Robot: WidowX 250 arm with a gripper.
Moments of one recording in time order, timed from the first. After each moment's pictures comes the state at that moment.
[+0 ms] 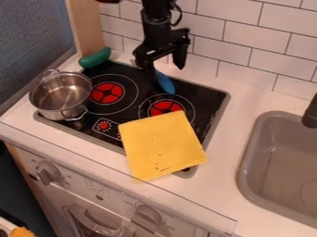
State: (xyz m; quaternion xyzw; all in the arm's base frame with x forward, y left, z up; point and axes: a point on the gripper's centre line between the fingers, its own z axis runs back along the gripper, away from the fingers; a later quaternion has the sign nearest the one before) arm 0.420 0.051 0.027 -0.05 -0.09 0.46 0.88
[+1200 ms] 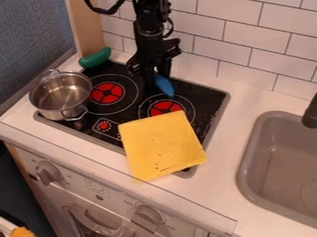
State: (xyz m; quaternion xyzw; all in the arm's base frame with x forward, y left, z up) arm 0.407 0.062 0.013 -0.03 -0.07 0.50 0.86
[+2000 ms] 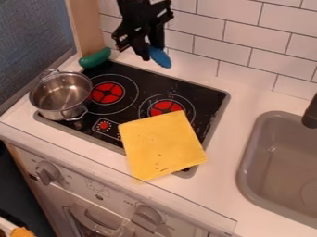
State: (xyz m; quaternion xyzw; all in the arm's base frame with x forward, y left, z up) arm 0.380 0.059 0.094 -0.09 -0.13 0.52 0.84
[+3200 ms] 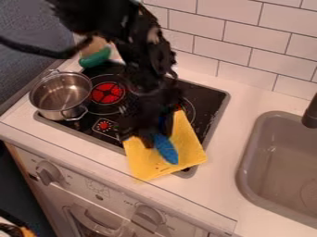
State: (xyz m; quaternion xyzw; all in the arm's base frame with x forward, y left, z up) arm 0.269 -0.014 0.036 -0.05 -0.10 0.50 0.86
